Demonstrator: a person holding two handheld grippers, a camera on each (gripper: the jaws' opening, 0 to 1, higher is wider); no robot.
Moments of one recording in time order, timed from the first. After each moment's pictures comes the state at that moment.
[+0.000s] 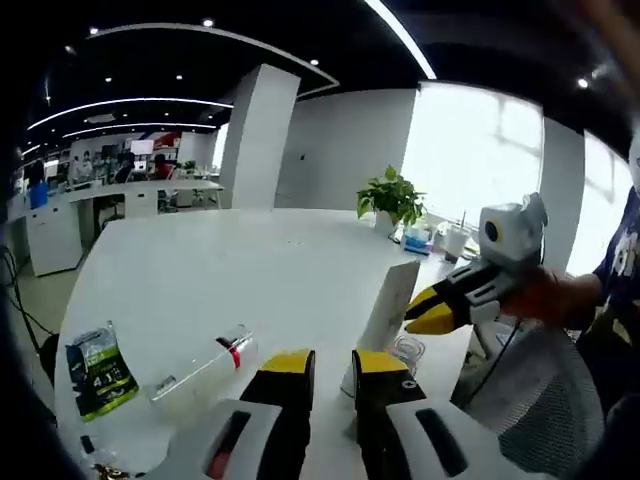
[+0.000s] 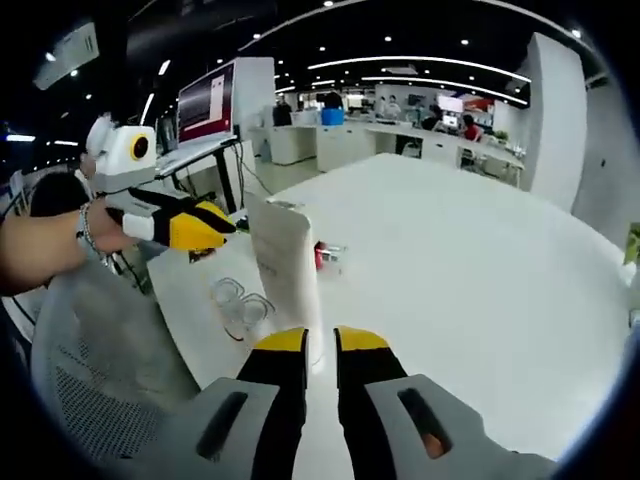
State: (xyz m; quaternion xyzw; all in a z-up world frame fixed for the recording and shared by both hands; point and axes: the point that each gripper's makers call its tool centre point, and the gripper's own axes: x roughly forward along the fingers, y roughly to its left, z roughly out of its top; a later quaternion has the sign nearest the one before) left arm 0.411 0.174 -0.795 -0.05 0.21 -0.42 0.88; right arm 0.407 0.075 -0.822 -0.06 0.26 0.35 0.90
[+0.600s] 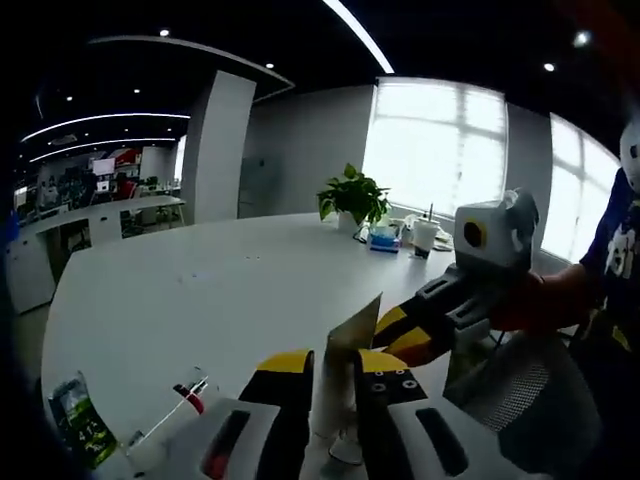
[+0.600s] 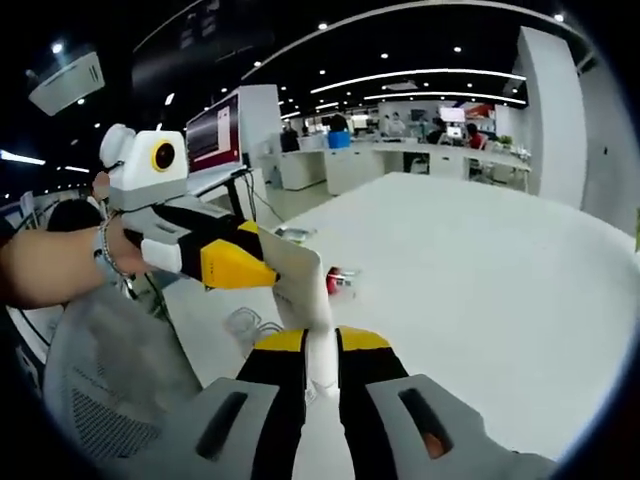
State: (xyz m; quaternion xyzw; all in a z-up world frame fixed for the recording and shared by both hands) left arm 0.416 0.125 -0.787 -0.01 0.20 -0.47 0.86; right arm 0.408 0.088 -0.810 -0.03 0.23 0.37 0.90
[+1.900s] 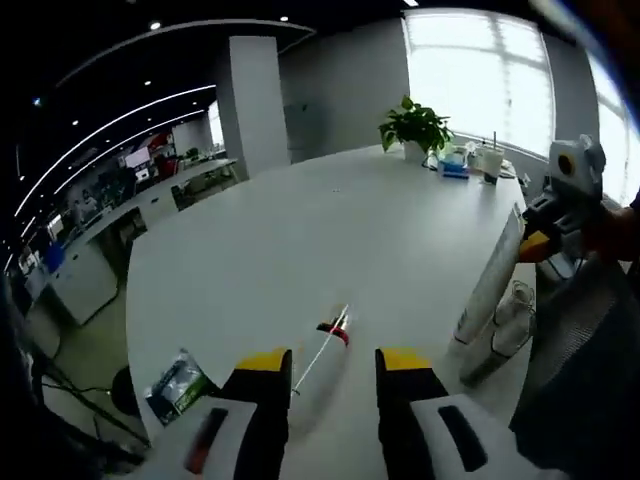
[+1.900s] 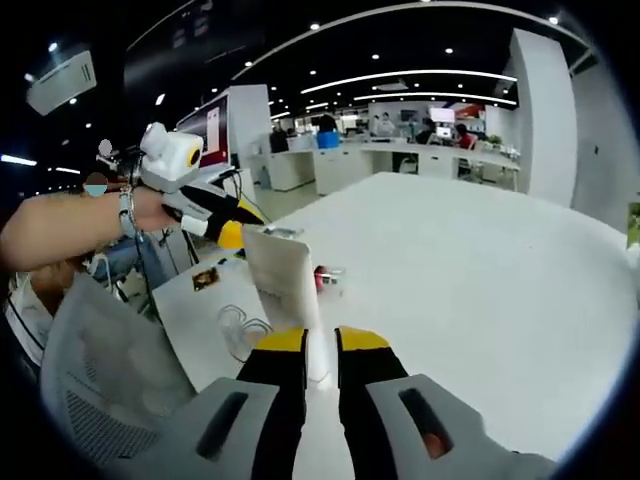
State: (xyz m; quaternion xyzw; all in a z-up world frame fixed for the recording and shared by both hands) left arm 0.495 0.259 -0.840 0.16 0.33 -0.33 0.87; right arm 0.414 0.070 -0.815 -0.03 0.24 0.33 0.91
